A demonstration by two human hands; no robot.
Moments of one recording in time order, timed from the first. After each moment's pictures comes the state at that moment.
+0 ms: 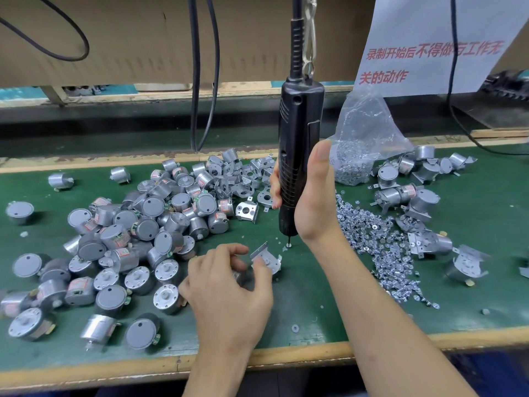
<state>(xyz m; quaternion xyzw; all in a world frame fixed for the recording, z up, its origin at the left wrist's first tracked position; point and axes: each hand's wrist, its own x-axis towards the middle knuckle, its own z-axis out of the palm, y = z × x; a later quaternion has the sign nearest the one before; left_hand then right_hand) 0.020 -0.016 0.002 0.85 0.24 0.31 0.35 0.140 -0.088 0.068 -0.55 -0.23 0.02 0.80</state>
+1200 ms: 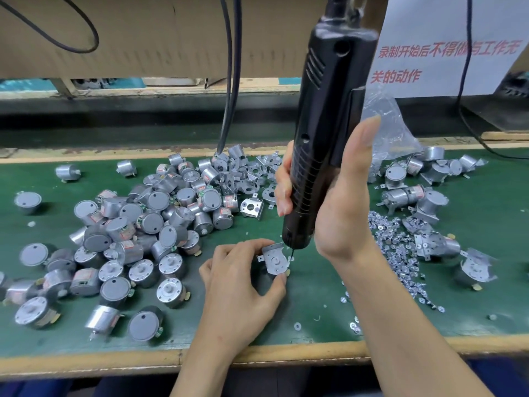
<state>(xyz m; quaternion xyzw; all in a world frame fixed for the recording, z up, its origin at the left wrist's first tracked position) 0.021 -0.003 -0.008 0.92 0.11 0.19 0.34 0.111 -0.105 0.096 -0.52 -0.29 0.07 0.80</state>
